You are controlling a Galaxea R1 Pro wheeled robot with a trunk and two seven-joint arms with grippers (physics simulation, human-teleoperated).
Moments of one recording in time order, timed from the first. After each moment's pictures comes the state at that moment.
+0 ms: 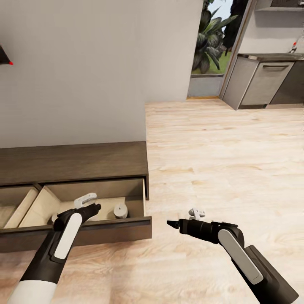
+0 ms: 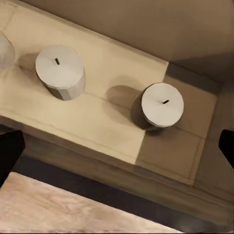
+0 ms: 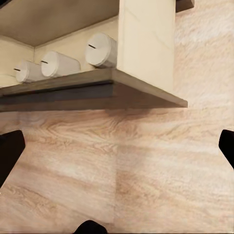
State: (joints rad) left arm -0.51 0.07 0.01 -1.33 0.63 0.73 0.55; right arm -0.43 -0.26 0.38 -1.48 -1.00 0.81 -0.12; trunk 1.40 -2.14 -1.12
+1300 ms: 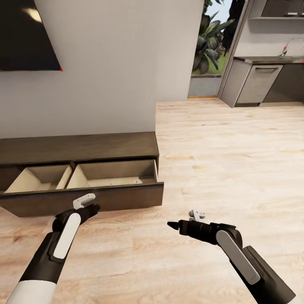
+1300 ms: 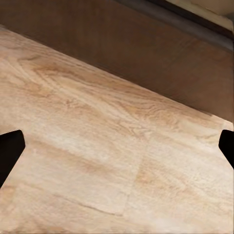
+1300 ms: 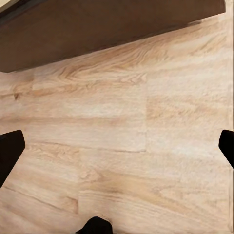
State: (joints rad) left arm -0.51 0.07 0.03 -1.32 0.63 0.73 0.54; right arm -0.43 -0.24 0.39 -1.46 -0.98 0.80 -0.15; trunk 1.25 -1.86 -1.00
